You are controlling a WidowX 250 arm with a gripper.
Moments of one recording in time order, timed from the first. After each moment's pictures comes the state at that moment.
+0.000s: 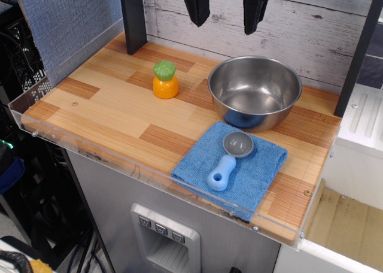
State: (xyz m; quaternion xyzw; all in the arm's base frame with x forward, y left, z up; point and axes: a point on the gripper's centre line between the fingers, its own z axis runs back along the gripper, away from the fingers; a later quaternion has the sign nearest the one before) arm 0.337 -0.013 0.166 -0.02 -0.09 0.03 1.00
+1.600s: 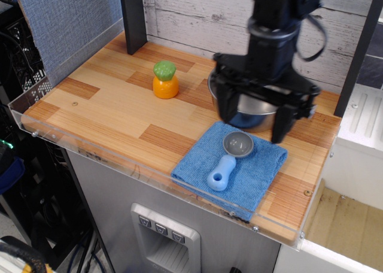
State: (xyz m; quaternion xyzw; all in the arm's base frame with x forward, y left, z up) arm 0.285 -0.069 0.089 0.01 -0.02 -0.04 1.00
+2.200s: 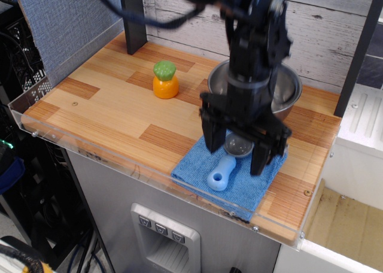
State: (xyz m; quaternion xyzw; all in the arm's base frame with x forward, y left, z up) arm 0.281 -0.062 0.038 0.00 -0.02 -0.08 1.00
